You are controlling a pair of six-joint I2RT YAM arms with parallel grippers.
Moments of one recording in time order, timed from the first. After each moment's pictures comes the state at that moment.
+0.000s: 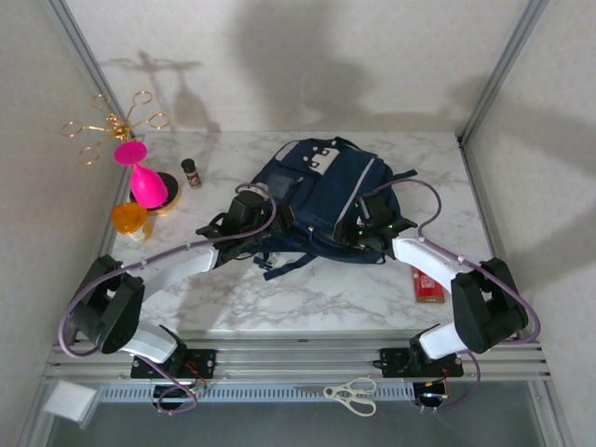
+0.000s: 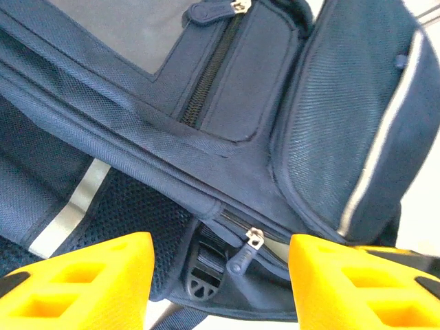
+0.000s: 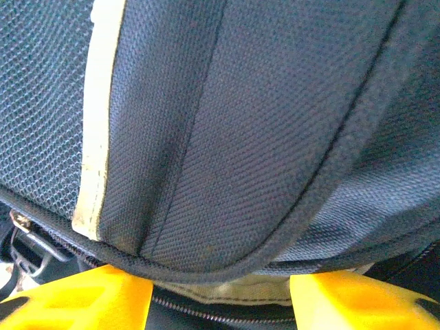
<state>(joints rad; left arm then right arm) -0.60 1.49 0.87 0.03 0.01 -0.85 0.51 1.45 0.86 -0.36 -0.06 0.63</state>
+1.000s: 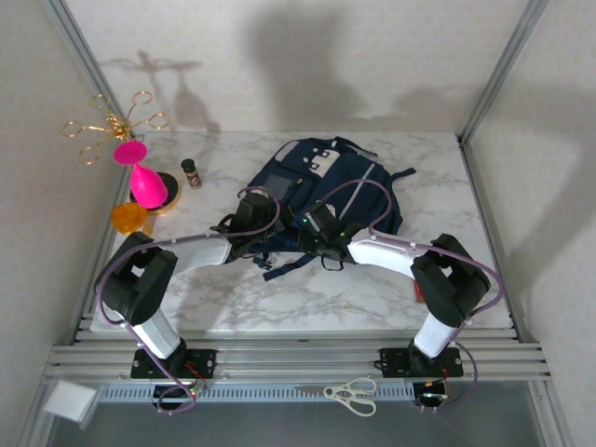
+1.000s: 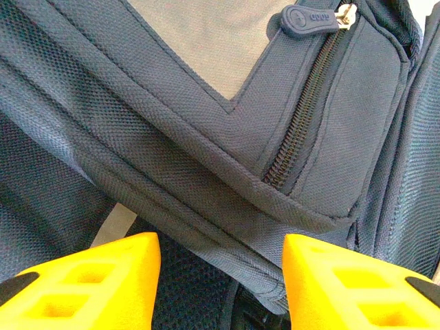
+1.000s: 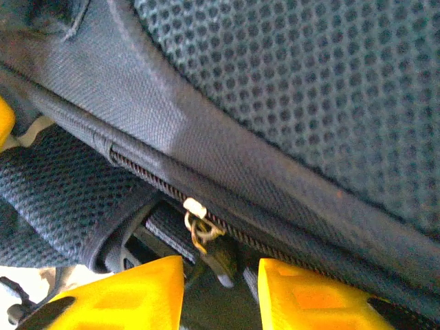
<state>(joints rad) -0.56 1.68 0.86 0.22 0.00 -0.93 0.80 1.70 1.00 -0.23 0.13 0.74</state>
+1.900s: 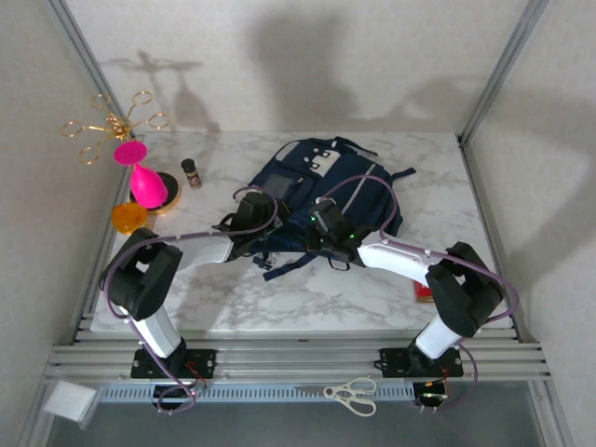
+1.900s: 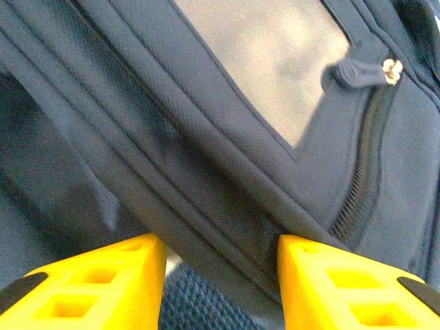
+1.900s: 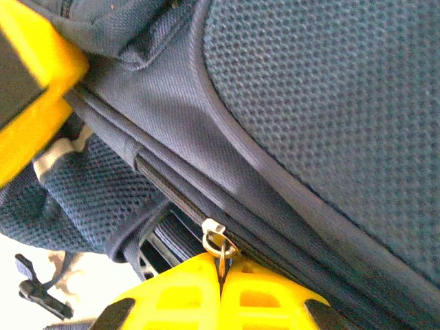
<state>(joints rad) -0.54 1.73 0.88 0.24 -0.08 -1.01 0.78 1.59 0.95 -0.21 0.13 0.56</state>
